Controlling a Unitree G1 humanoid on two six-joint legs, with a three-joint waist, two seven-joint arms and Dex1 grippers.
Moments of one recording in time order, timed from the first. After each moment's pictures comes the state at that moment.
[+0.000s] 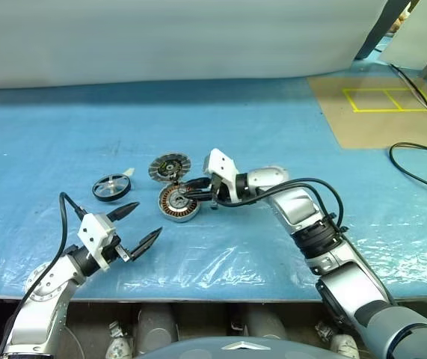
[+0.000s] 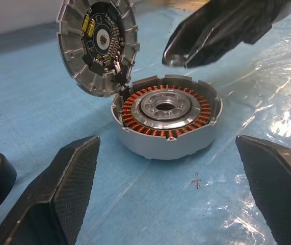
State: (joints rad) left arm 0.24 0.48 0.12 -0.18 -0.37 -0.12 -0.82; right arm -0.69 -0.26 0.41 0.19 0.10 0.41 1.01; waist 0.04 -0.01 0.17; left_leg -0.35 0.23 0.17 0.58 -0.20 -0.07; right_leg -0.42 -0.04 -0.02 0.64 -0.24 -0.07
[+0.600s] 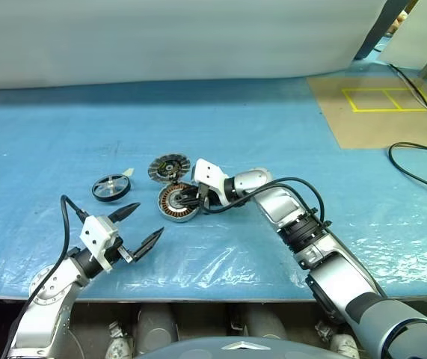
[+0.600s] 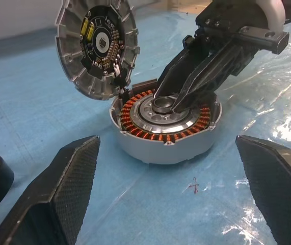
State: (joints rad) left arm 0.26 0.46 0.11 -0.21 -0.35 -0.13 -0.79; right arm -0.73 -0.20 0.46 0.35 0.00 0.30 1.01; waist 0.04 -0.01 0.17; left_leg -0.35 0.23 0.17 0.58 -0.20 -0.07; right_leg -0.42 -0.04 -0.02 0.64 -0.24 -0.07
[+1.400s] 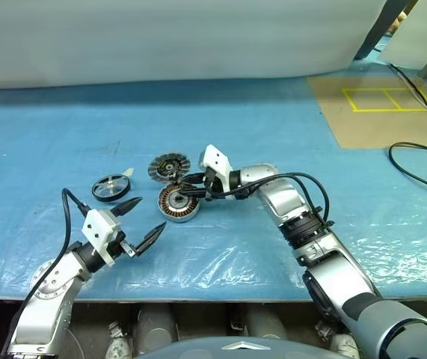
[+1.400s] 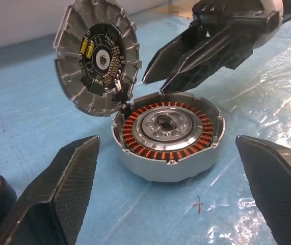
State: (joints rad) left arm 0.23 0.46 0.11 -0.25 -0.35 -0.07 -0.76; right arm -0.73 -0.16 0.35 0.36 0.08 0.34 1.02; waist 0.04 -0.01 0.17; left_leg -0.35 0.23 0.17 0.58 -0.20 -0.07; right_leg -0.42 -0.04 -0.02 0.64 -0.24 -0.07
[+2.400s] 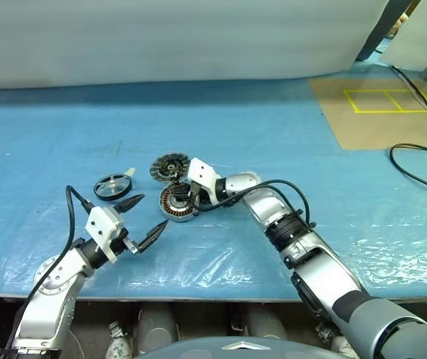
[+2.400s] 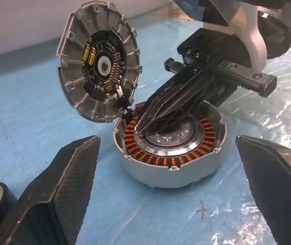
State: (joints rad) left arm 0.20 0.45 0.10 -0.23 -0.33 -0.08 -0.75; right arm -0.74 -0.11 0.41 0.55 -0.03 0.11 0.95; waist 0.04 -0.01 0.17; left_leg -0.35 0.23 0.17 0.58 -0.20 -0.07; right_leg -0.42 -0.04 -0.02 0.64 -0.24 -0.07
